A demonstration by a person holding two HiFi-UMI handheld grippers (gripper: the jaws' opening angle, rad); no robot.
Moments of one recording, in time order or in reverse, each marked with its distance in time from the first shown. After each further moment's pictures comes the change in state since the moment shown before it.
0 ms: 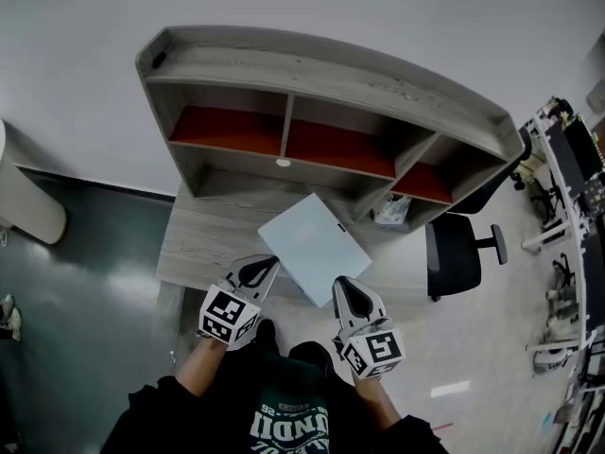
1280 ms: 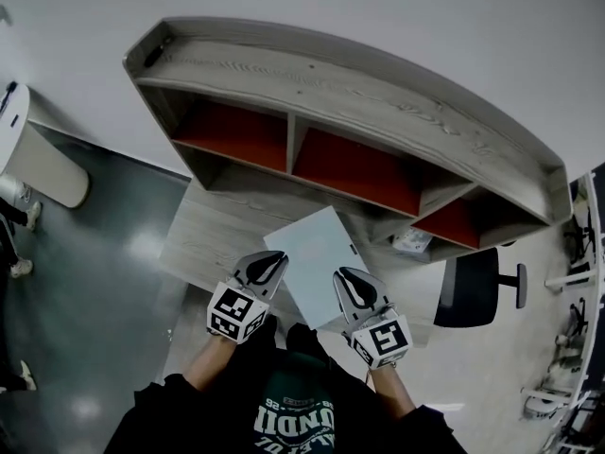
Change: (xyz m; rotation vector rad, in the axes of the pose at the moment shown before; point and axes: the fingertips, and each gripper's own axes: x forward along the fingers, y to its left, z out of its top) left arm 0.084 0.044 -0.004 -0.112 0.059 0.188; right arm 0.093 -0.070 -0.003 -0.134 0.096 0.349
